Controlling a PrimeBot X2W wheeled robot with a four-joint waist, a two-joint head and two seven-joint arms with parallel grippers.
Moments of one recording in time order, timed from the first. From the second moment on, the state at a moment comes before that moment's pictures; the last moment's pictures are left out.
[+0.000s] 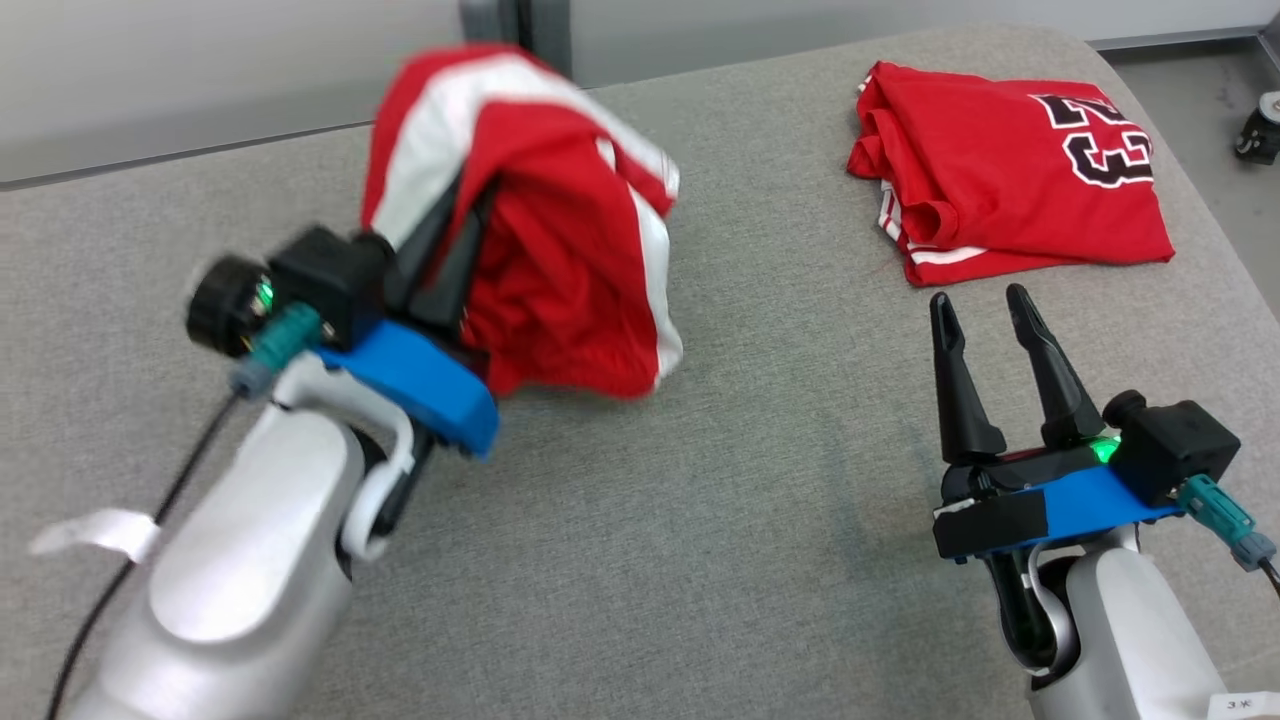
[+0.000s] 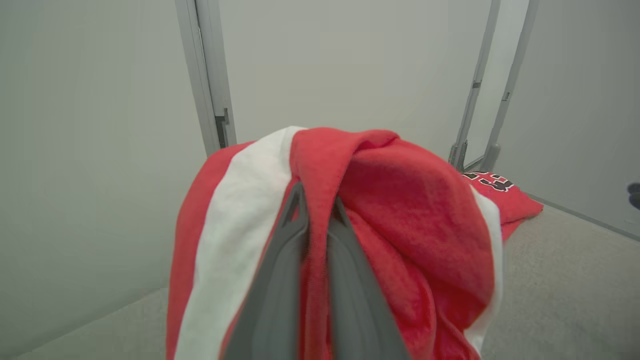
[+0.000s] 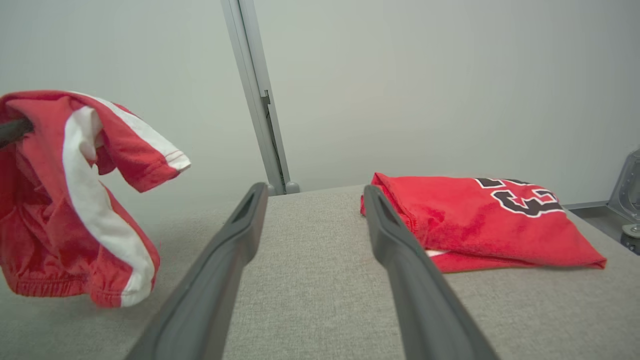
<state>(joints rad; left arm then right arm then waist) -0.68 0.36 -0.60 0.28 -0.51 -0.02 -0.10 -0.32 -0.05 0.07 0.23 0.25 0.13 -0.26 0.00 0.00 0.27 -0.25</state>
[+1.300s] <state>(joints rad) -0.26 0.33 -0.36 0.19 -0.45 0.08 -0.26 -0.21 -0.05 -0.05 0.25 0.18 0.13 -0.26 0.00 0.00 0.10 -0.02</state>
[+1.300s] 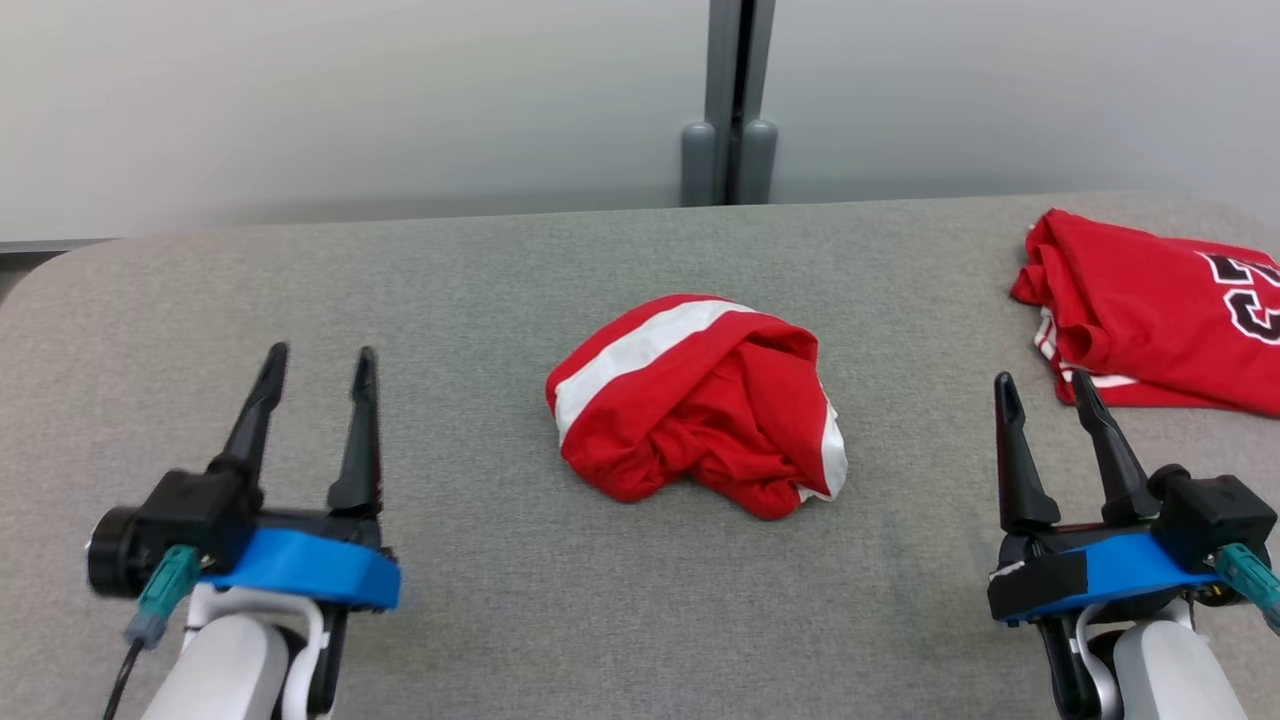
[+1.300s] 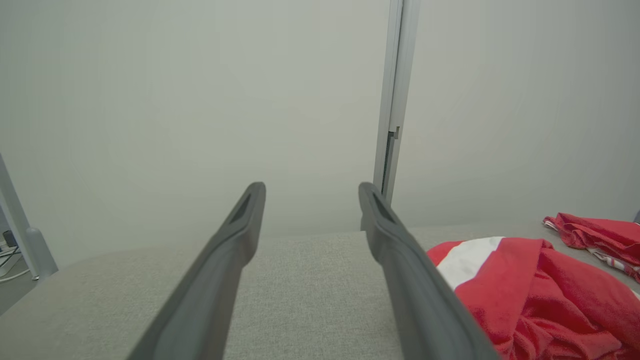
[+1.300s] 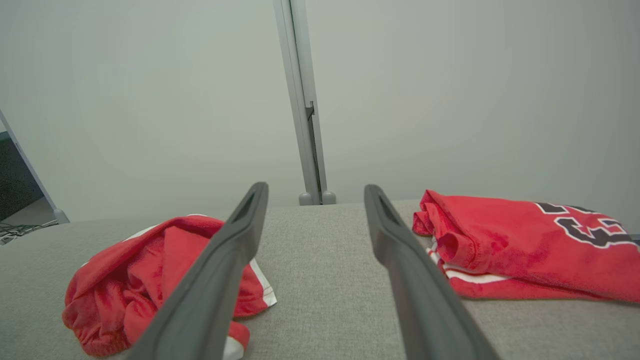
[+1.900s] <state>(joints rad) -0.01 0.27 -0.09 0.12 -0.30 0.03 -0.26 -0.12 -0.05 -0.11 0.23 0.16 0.13 -0.21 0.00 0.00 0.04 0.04</state>
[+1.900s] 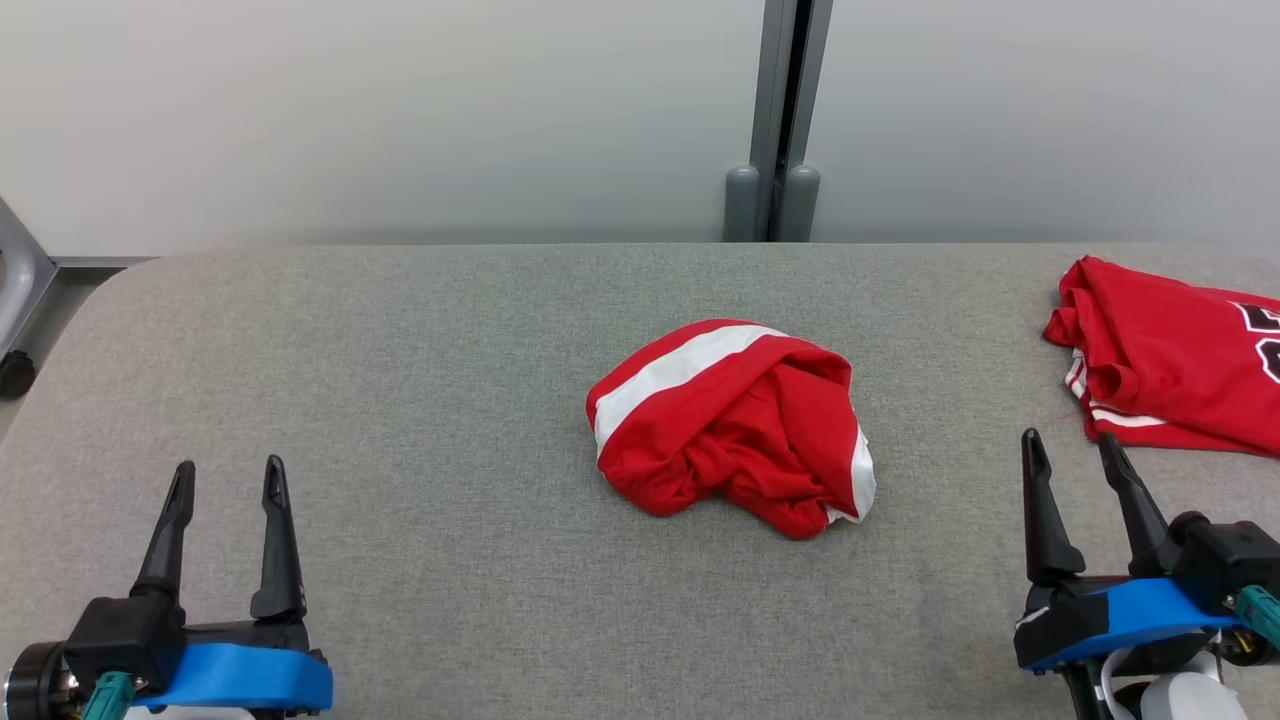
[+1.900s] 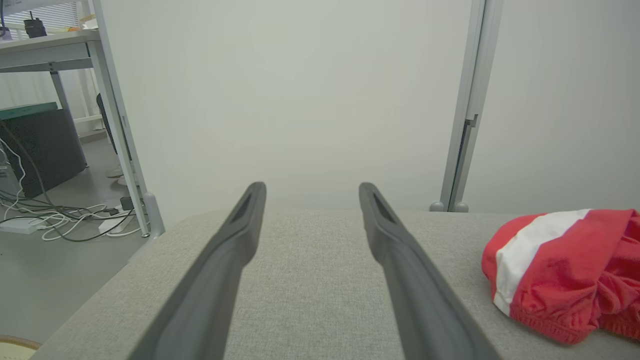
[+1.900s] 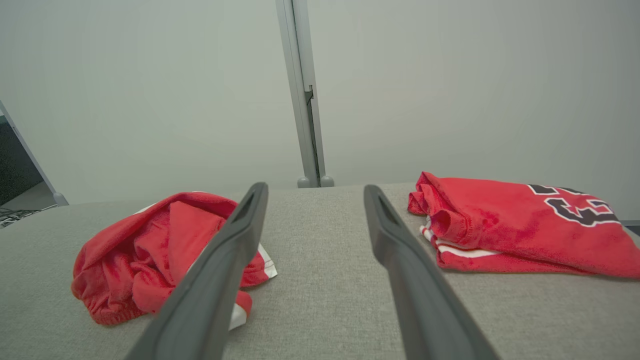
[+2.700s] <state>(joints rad) 0.02 0.18 0.00 0.15 -0.18 -0.05 -0.26 -0.08 -0.05 -0.11 0.23 0.15 0.13 -0.17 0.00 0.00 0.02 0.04</state>
